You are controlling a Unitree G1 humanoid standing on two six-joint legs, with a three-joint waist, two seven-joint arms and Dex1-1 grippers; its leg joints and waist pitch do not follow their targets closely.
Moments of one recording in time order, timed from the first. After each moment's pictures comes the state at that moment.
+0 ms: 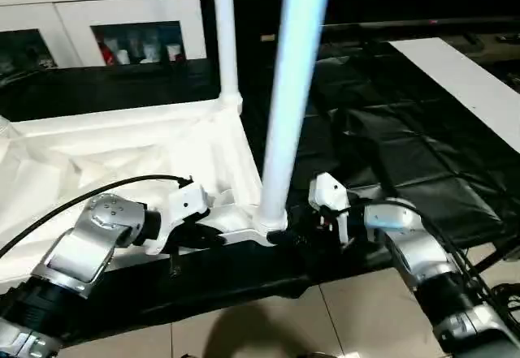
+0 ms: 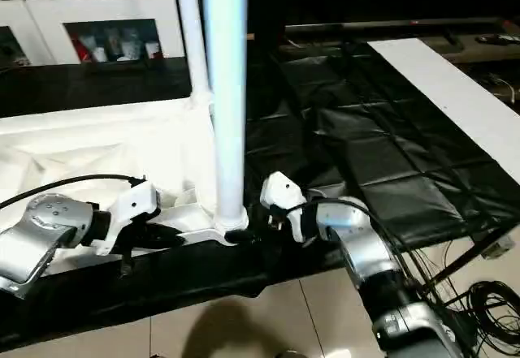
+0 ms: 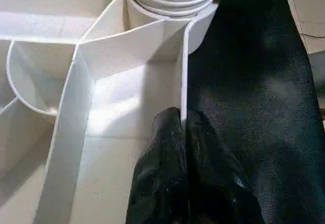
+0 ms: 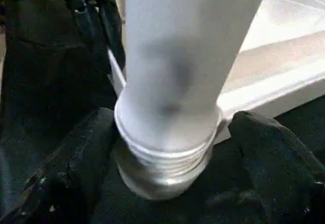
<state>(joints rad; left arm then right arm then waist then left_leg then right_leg) -0.36 0.62 -0.29 0.13 -0.08 0.40 -1.18 -0.49 -0.31 0.27 0.53 0.09 -0.08 1.11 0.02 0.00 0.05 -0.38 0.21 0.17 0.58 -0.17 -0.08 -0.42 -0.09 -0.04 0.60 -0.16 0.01</state>
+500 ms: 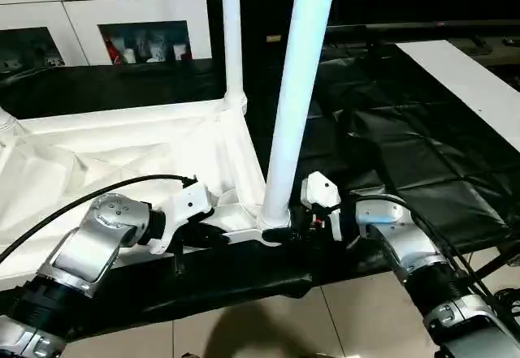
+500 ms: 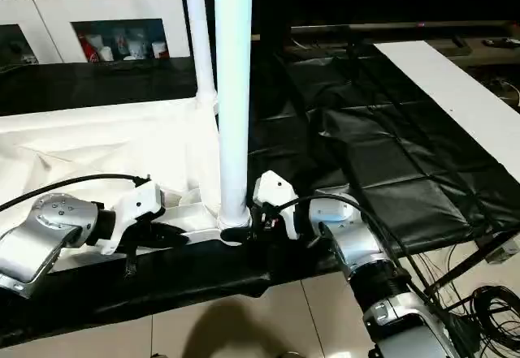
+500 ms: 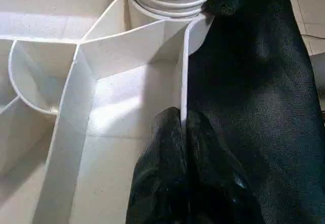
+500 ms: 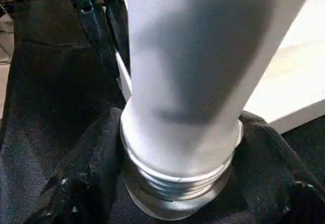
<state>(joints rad) -0.36 0.61 -0.30 0.13 -0.08 0.40 -1.17 -0.52 -0.28 0.28 0.61 0.09 -0.09 1.14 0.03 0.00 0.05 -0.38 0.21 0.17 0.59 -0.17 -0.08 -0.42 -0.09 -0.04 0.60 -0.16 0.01</state>
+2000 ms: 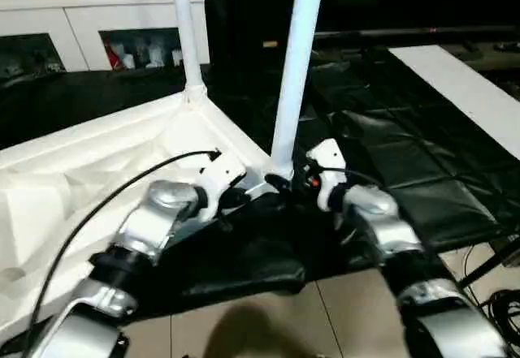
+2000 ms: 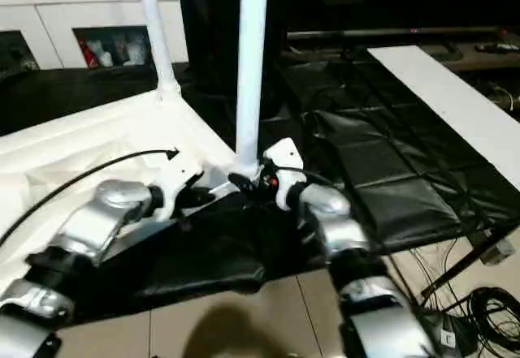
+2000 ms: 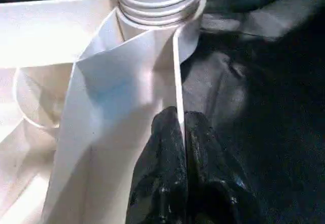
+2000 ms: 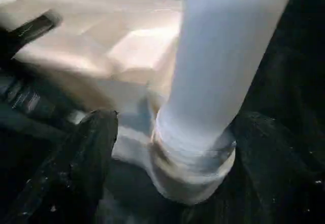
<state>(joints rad) -0.55 0.36 -0.29 0.43 0.02 0.39 -0.86 -0.58 -0.20 0.12 0.75 0.10 -0.10 0.82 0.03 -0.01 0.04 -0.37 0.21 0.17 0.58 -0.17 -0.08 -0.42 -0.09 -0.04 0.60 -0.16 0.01</state>
